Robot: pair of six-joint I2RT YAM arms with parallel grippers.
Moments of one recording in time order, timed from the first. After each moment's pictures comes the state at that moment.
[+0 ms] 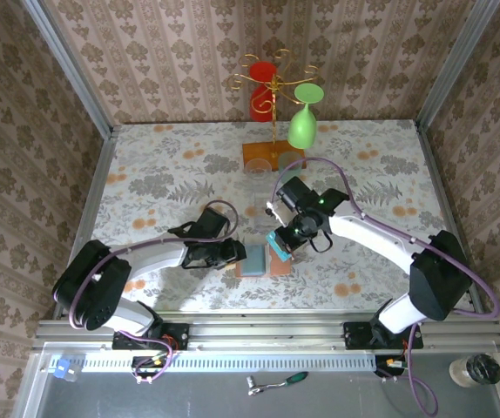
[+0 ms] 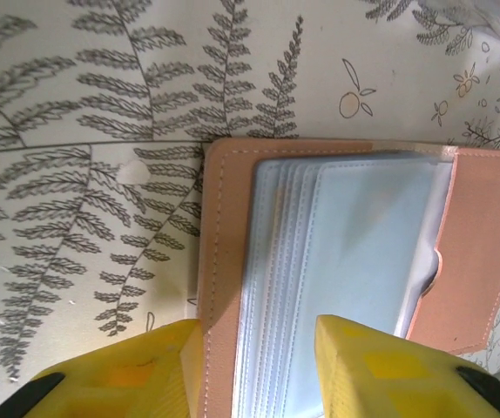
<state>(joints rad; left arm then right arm) -0.71 1.44 0.63 -0.25 0.34 -0.90 0.69 1.53 1.17 -0.87 -0.21 0.05</state>
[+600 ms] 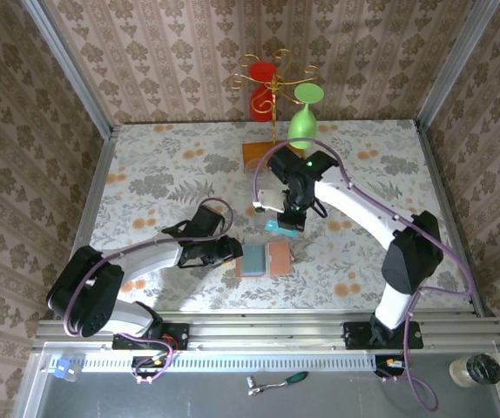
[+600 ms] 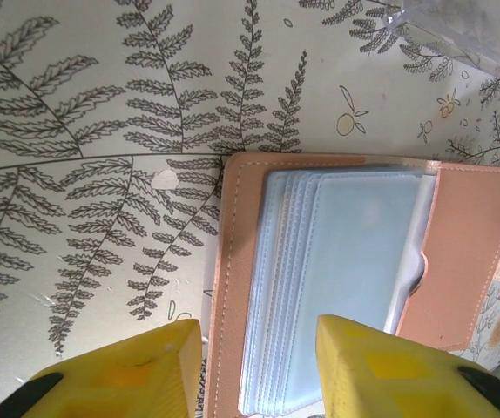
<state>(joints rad) -0.68 1.39 0.63 -0.28 0.34 -0.90 0.62 1.78 1.65 -1.27 -0.16 -0.70</state>
